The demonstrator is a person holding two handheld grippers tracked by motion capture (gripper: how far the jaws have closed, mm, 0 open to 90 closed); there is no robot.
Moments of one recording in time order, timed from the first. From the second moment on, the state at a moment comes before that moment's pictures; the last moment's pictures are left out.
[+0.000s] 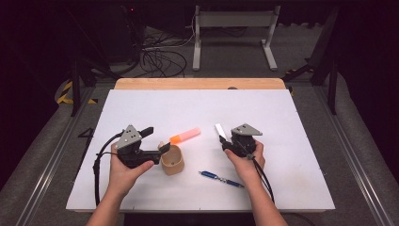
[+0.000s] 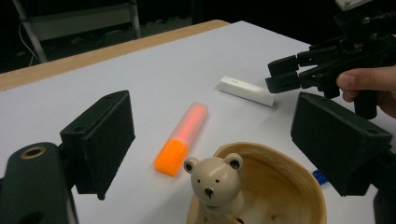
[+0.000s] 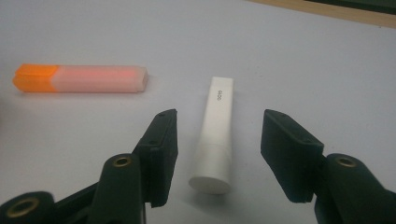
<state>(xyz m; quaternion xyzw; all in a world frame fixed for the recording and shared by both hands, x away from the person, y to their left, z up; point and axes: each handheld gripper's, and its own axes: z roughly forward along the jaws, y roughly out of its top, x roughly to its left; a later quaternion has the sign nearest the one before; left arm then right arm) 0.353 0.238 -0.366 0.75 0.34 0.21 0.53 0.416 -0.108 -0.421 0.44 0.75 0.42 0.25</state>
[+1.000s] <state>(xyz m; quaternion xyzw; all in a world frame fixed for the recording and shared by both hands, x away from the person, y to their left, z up) 0.352 0.238 -0.366 0.75 0.33 0.22 0.53 0.428 -0.093 -0.438 0.46 0.77 0.38 0.24</state>
